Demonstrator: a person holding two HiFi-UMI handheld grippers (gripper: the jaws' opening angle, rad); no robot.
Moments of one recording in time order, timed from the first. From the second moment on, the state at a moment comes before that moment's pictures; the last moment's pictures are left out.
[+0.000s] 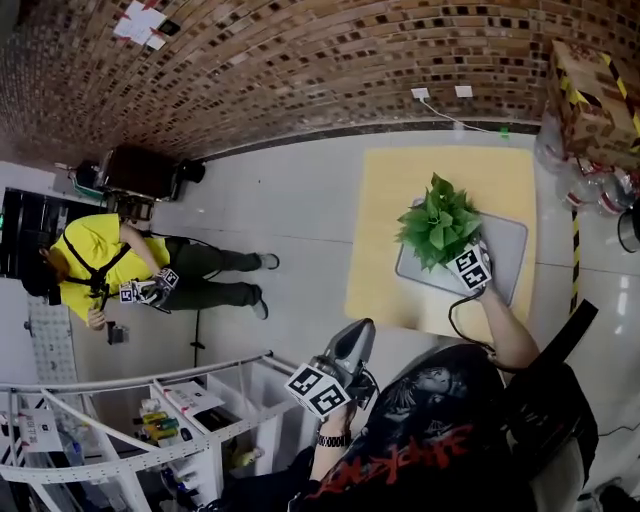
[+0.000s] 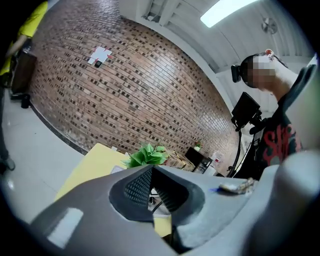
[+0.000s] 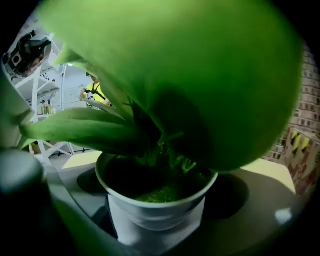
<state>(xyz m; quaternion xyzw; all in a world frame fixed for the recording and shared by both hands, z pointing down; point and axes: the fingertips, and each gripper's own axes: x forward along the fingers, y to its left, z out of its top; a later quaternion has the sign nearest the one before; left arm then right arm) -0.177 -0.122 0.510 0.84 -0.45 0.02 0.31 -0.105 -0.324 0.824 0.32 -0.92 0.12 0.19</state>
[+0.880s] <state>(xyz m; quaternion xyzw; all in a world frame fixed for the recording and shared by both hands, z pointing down) -0.151 -0.110 0.492 0.91 -0.34 -0.04 0.24 0.009 -0.165 0.611 0.42 -0.89 0.16 0.04</state>
